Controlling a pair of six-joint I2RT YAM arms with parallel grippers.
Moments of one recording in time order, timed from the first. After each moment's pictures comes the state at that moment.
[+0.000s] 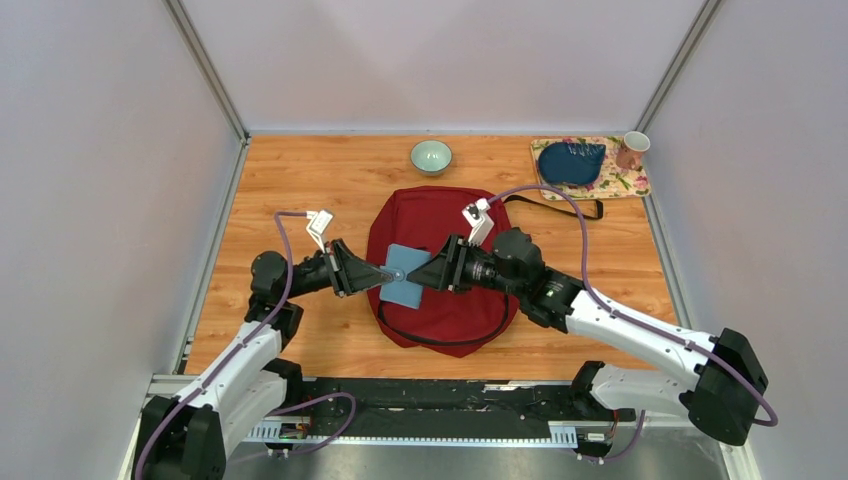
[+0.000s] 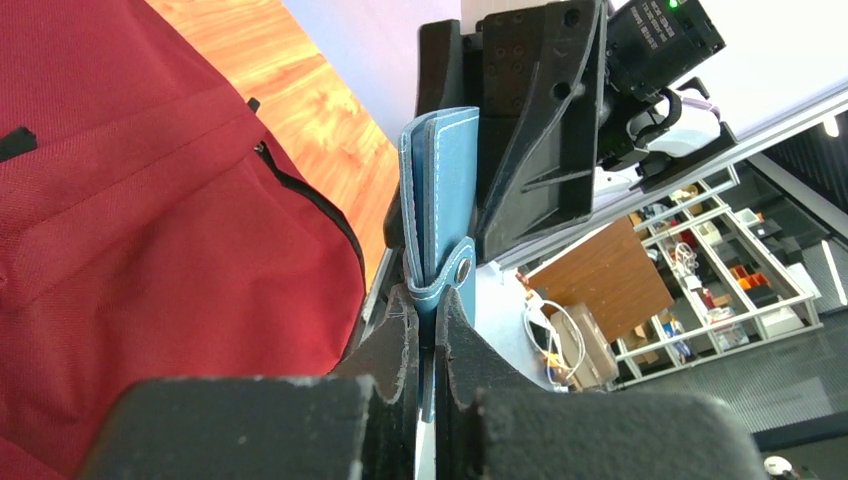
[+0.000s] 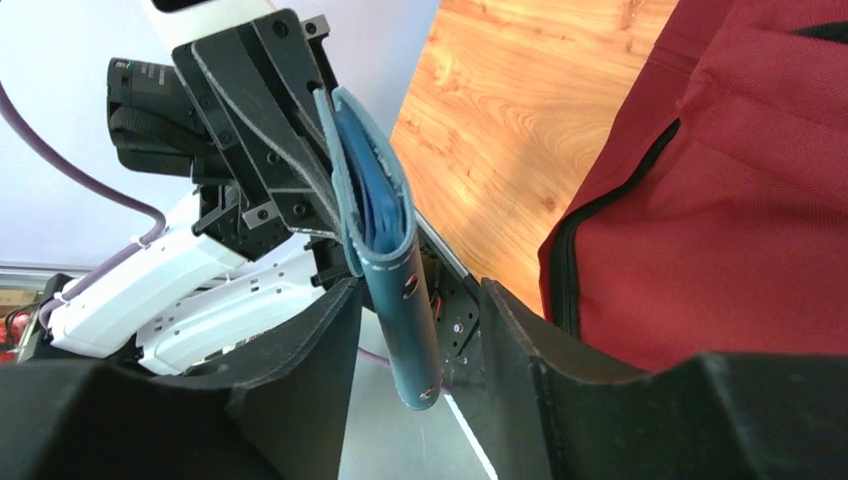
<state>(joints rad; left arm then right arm) -0.24 0.84 0.30 0.74 1.04 -1.07 0.91 1.12 0.77 0.12 -0.23 0.98</state>
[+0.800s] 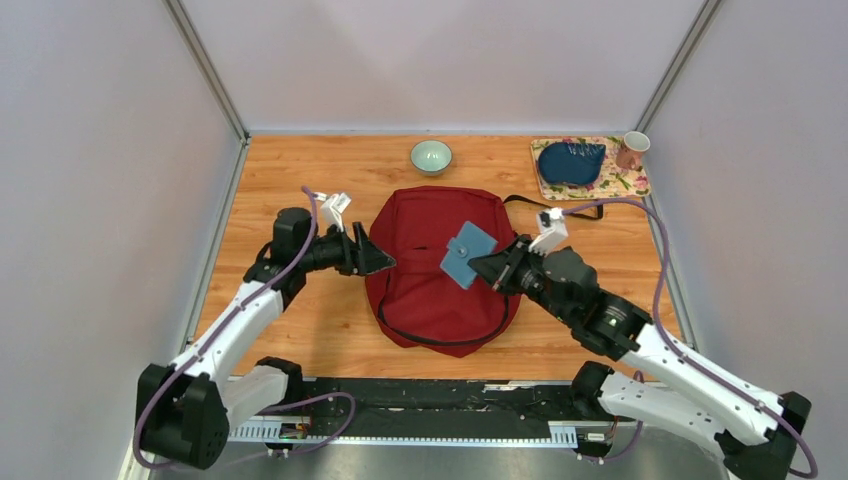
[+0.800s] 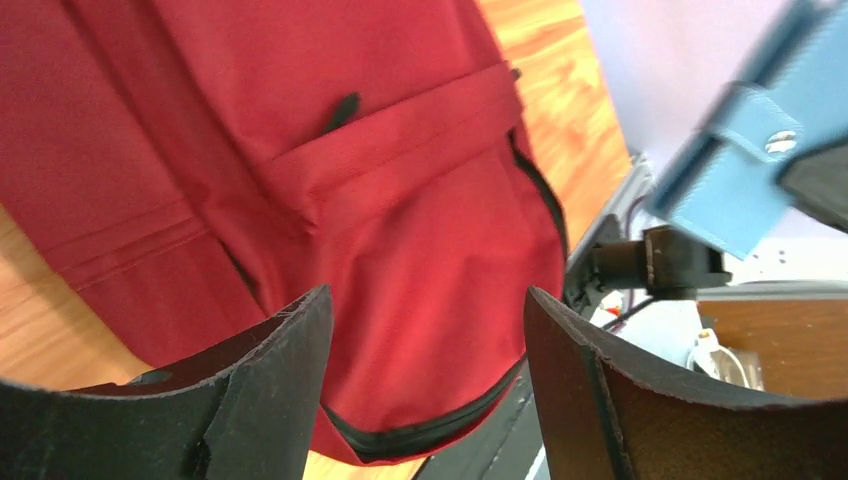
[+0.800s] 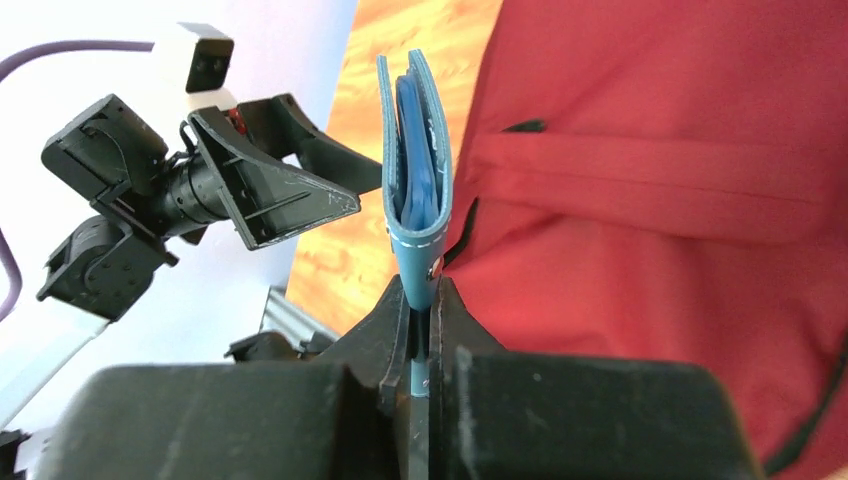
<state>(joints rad) -0.25 0.99 0.59 -0.05 0.77 -0.52 0.91 0.80 0.74 -0.21 0.15 0.94</state>
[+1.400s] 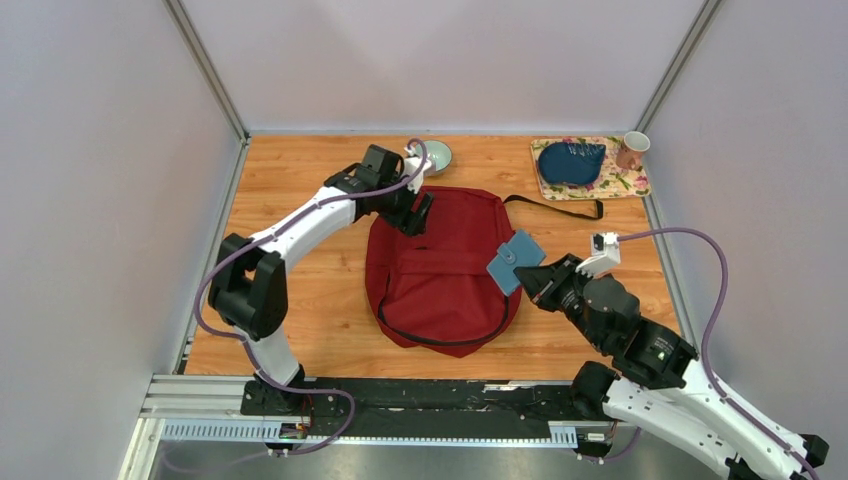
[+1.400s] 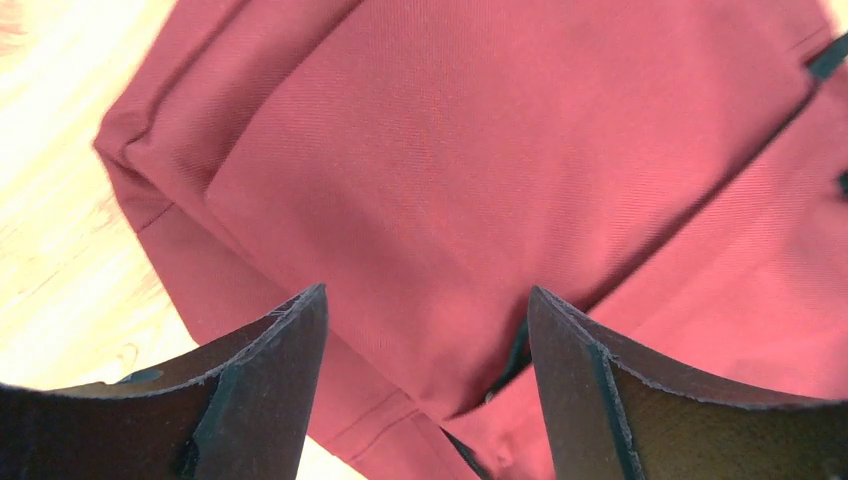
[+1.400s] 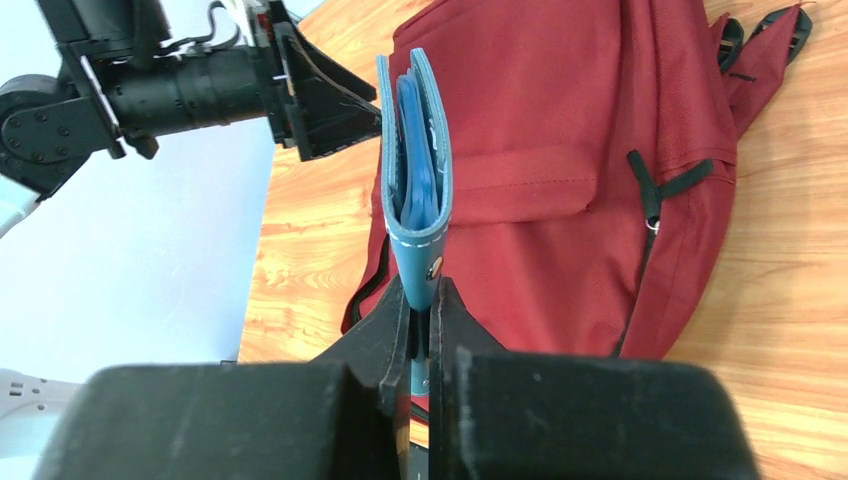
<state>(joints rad) -0.50 1.71 1.40 -0.53 0.32 0.08 0.91 0.46 0.69 -0.51 0.44 0.95</state>
